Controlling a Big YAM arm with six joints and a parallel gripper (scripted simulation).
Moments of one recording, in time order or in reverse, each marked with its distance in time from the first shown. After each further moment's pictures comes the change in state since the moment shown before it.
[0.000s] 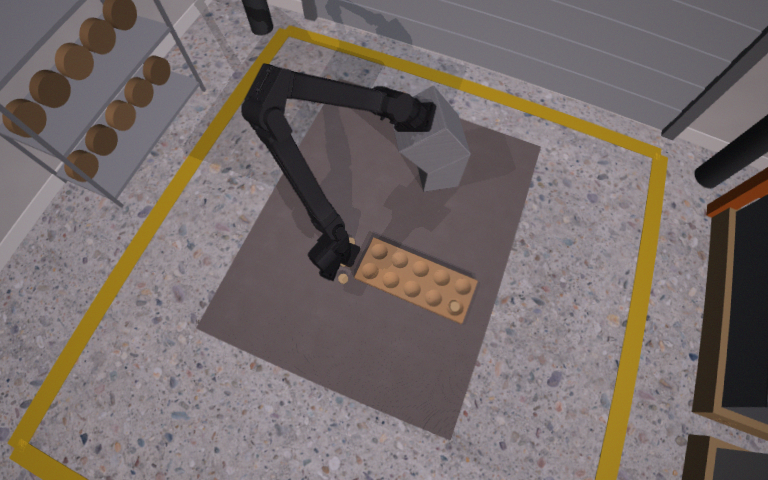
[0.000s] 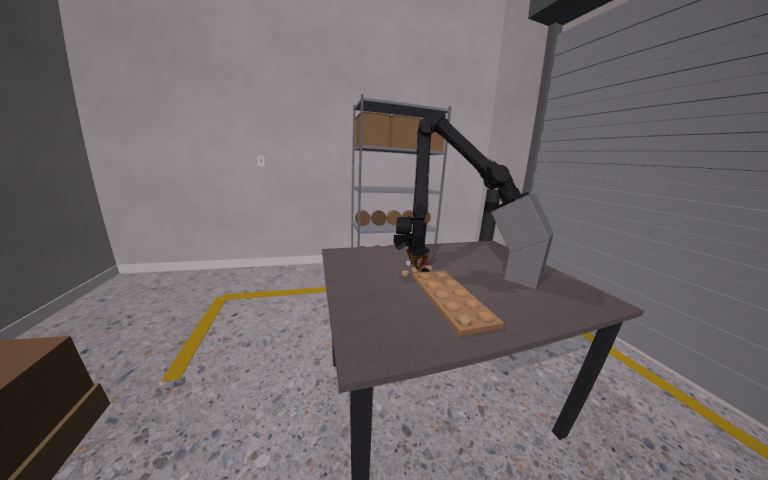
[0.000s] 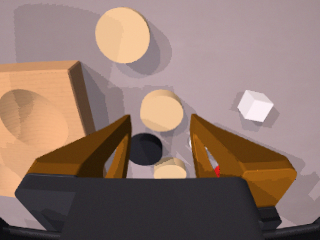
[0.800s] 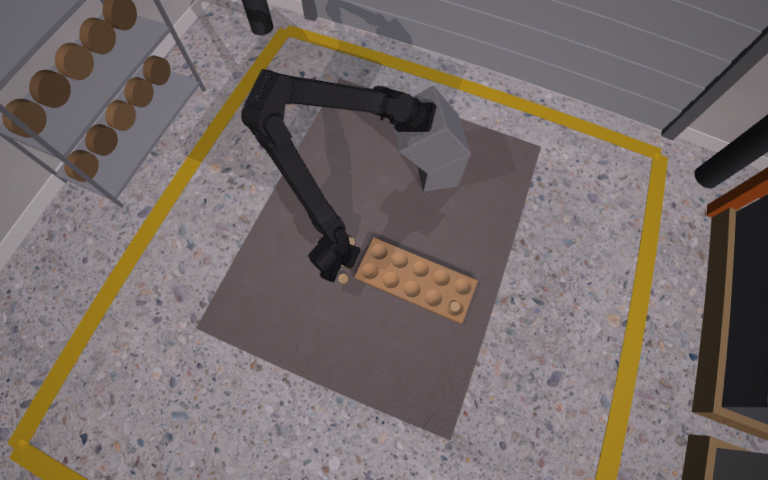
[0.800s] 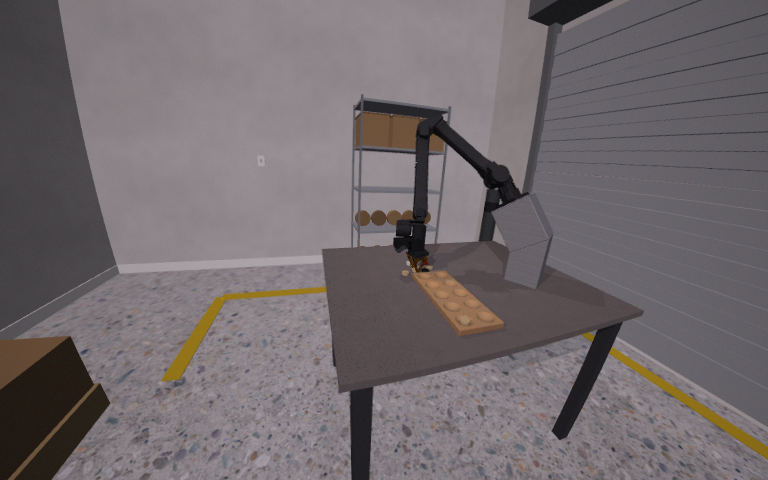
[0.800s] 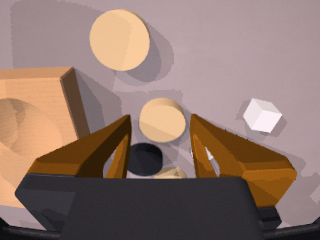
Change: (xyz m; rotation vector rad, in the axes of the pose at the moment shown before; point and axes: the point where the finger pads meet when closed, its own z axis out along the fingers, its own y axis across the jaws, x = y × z) arm -0.001 0.000 0.012 0.000 -0.002 -0.004
